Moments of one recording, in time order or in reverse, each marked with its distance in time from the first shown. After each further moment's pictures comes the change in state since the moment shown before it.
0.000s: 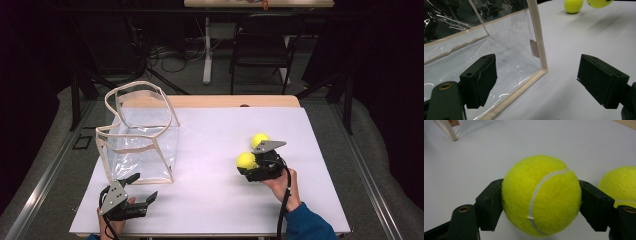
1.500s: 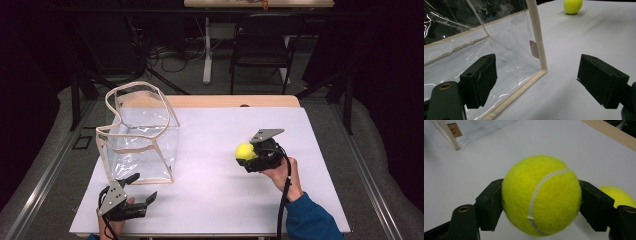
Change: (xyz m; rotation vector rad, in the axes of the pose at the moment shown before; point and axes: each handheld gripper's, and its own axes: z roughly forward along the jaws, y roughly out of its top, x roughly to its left) left arm 0.000 0.000 -0.002 -0.010 0.001 0.000; right arm -0.005 0.035 -0.011 0.025 -0.003 -0.035
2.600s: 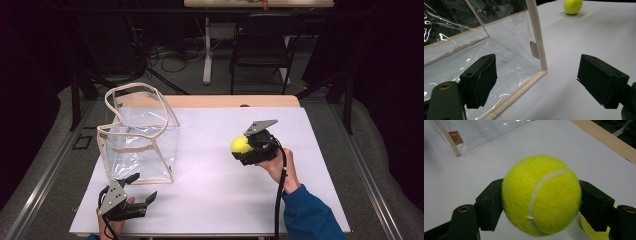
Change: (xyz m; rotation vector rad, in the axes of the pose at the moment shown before) left arm 0.000 0.000 0.000 -0.003 0.002 0.002; right arm -0.003 0.025 0.004 0.012 0.009 -0.035
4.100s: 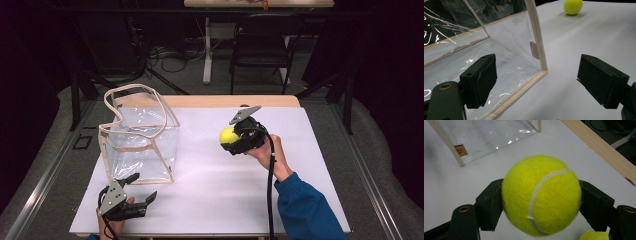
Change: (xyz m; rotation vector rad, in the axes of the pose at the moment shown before) left arm 0.000 0.000 0.000 -0.002 0.000 -0.003; right arm 0.002 0.046 0.014 0.027 0.029 -0.073
